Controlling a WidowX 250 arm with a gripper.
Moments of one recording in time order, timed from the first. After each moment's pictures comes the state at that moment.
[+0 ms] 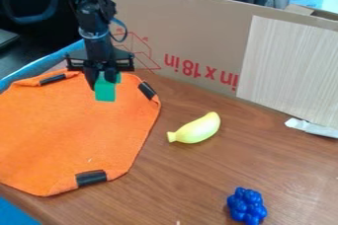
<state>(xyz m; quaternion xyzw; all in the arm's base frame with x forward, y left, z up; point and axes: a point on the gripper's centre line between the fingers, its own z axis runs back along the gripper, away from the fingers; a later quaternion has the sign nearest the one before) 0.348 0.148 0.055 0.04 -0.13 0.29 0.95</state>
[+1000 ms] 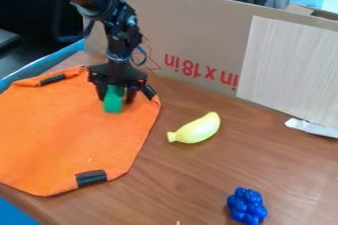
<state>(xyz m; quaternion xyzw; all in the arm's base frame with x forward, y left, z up) 0.385 0.155 0.007 0.11 -0.12 0.25 0.95</state>
